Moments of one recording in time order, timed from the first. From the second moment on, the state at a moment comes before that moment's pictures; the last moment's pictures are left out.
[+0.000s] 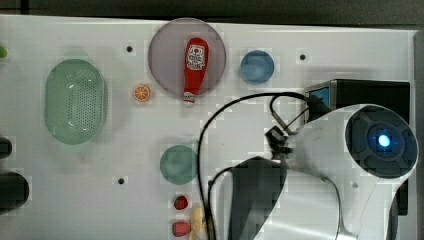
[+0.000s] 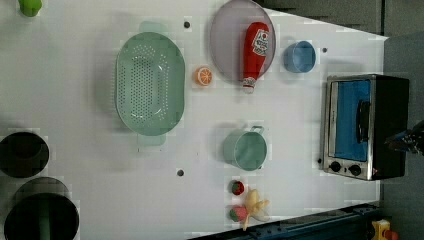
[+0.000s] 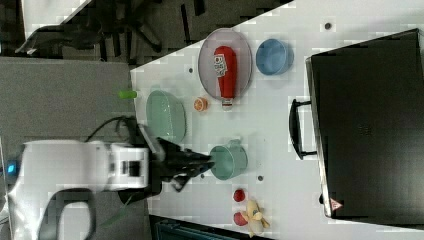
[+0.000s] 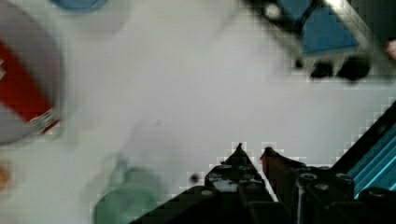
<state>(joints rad) -0.01 -0.19 -0.25 -2.08 -0.09 0.19 -0.17</state>
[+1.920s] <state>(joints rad) -0.02 0.14 -0.44 -2.26 -0.21 0.88 -1.00</state>
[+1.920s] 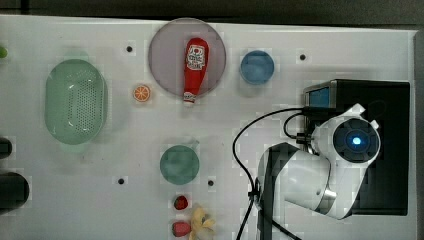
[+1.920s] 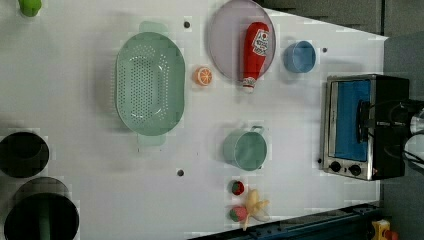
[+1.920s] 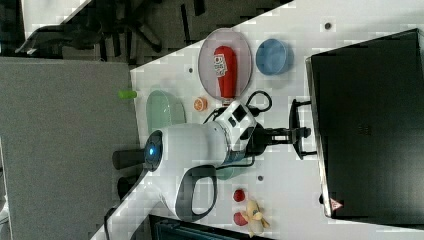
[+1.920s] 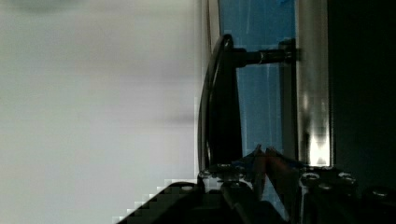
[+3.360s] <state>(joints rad) 0.21 0.53 -0.24 -2.21 -0.82 0.84 -0.18</state>
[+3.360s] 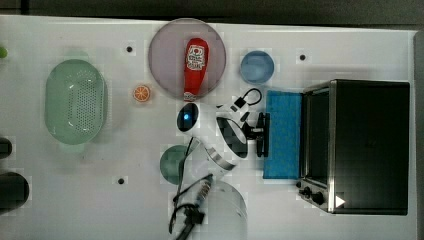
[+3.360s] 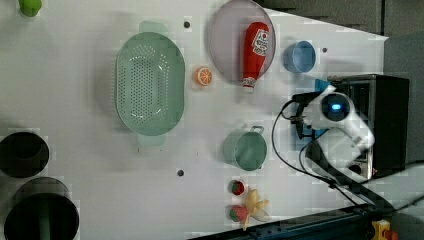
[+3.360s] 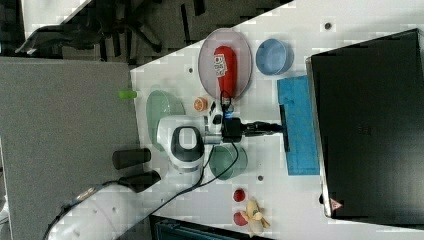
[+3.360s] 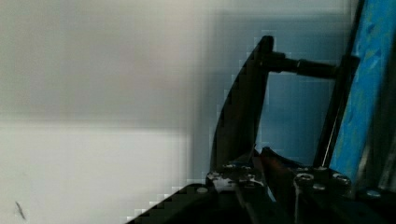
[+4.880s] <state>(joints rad) 0.26 -0.06 -0.31 -2.07 -0.08 0.54 -0.08</state>
